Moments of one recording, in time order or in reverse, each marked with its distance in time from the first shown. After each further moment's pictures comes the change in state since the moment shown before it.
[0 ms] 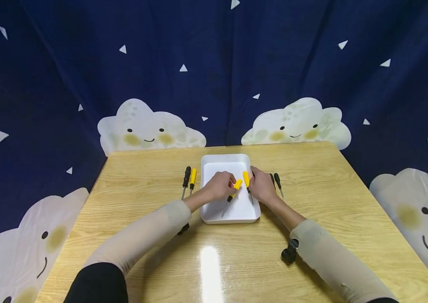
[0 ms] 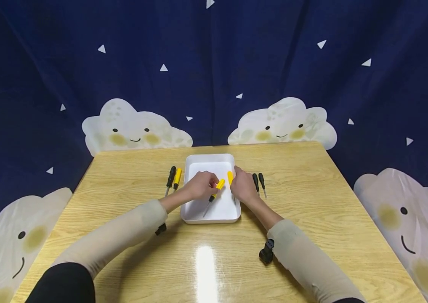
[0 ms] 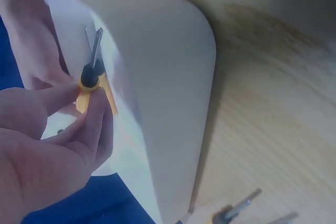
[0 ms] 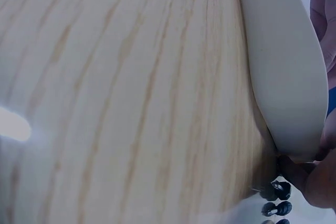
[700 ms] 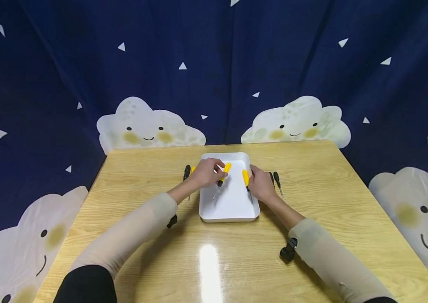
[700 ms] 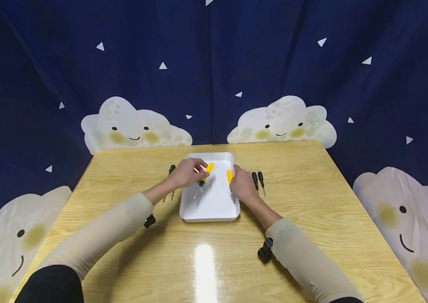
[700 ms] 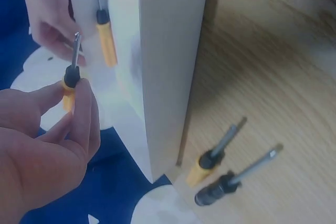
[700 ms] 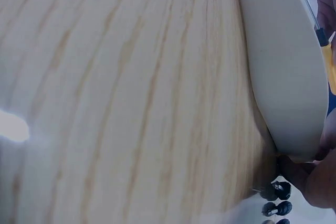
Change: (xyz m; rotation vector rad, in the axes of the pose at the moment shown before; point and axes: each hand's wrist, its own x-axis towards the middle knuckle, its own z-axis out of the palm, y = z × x) left_hand -0.007 -0.021 -0.039 -0.067 0.150 0.018; right_hand -0.001 0.001 0.001 0.007 0.011 -0.005
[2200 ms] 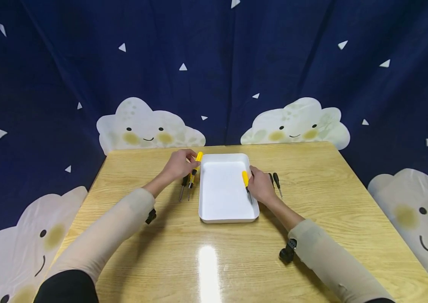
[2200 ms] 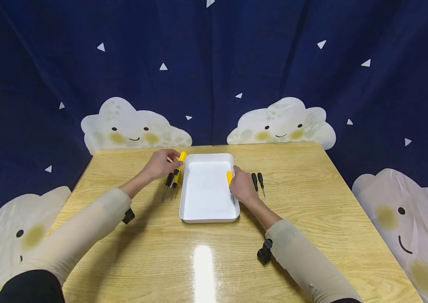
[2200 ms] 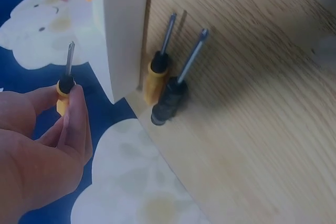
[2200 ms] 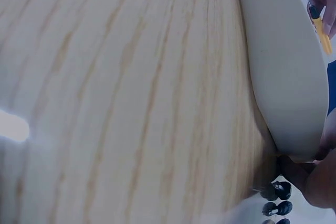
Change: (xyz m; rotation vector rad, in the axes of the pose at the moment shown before) left_hand -0.009 -0.058 -0.055 -0.035 0.142 -0.072; right_hand -0.001 -0.001 0.000 0.024 -0.007 0.009
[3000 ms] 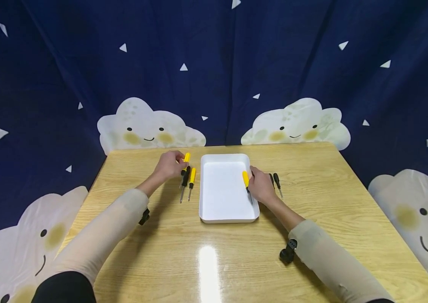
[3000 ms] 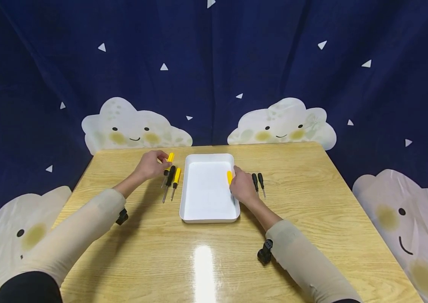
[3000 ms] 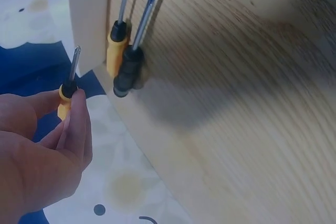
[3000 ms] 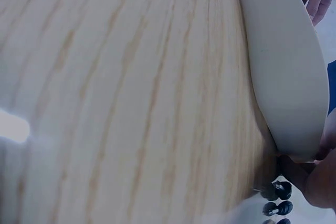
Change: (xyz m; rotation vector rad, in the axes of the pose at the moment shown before) left_hand -0.002 -0.030 -0.013 0.061 0.058 -0.097; right_hand 0.001 0.000 -0.001 -0.009 -0.003 -0.007
